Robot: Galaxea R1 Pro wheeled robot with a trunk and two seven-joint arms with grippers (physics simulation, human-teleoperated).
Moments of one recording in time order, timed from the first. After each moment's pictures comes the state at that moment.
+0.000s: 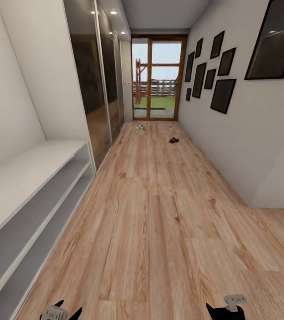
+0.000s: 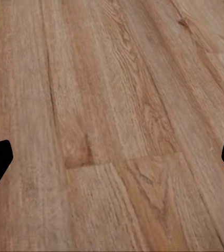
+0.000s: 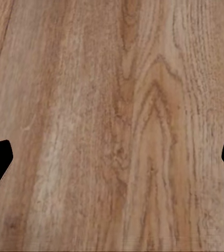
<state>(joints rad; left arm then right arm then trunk) -0.11 0.17 0.23 -0.61 0.06 -0.34 -0.68 -0.42 -0.18 -0.42 -0.12 0.34 -0.31 0.32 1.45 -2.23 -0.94</state>
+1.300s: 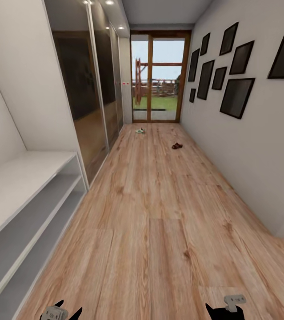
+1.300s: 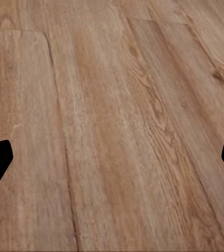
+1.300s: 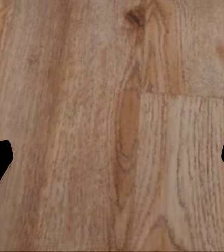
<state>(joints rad) -0.11 0.17 0.23 -0.61 0.06 -0.34 -0.68 -0.42 -0.17 -0.42 -0.12 0.34 -0.31 0.32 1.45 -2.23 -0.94</state>
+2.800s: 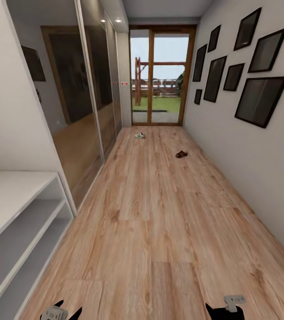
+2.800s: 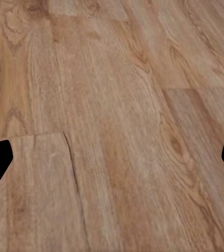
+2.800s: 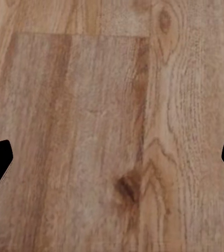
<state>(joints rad) -0.11 0.17 0.23 -0.61 0.06 -0.34 -0.68 -0.42 -0.17 -0.42 -0.12 0.34 -0.31 0.32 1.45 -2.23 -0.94</state>
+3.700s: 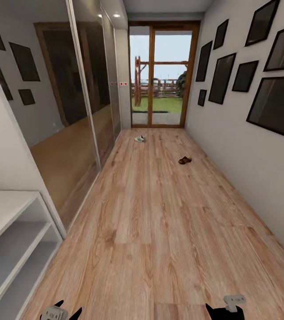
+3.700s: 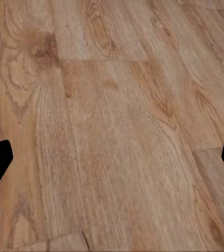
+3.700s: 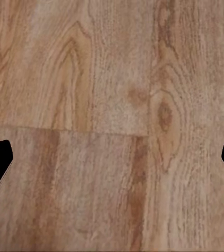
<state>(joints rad) -0.11 0.17 0.23 -0.61 0.06 -0.34 -0.68 -0.42 -0.17 -0.42 -0.12 0.34 -0.31 0.32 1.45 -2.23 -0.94</state>
